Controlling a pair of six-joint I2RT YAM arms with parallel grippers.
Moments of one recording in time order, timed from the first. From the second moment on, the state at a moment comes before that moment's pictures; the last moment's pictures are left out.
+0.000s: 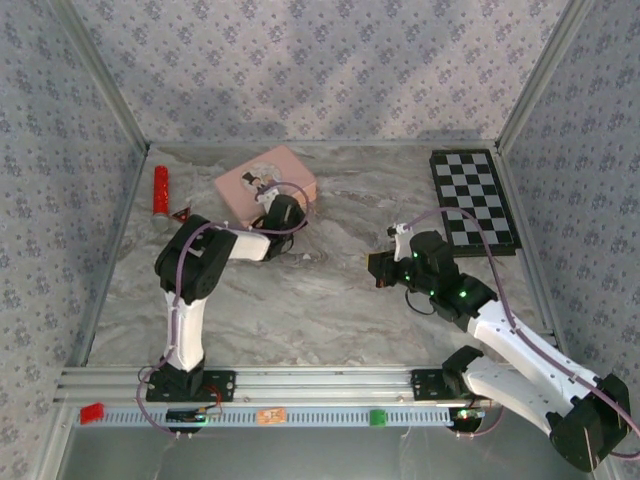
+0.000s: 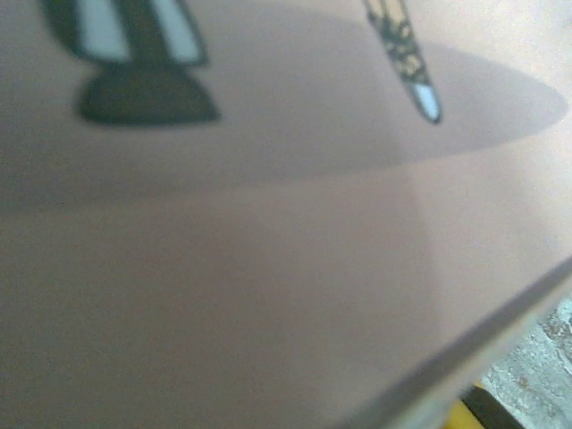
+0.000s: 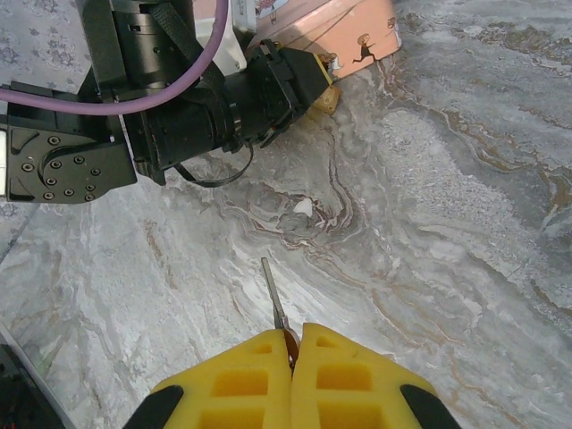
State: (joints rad) left arm -0.54 2.04 1.04 0.42 -0.24 -0.93; right arm 0.61 0.86 0.63 -0.29 -0.18 0.44
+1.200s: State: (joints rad) left arm -0.43 1.67 0.50 0.60 0.03 -0.80; right arm 0.67 1.00 0.68 -0.23 -0.20 0.48
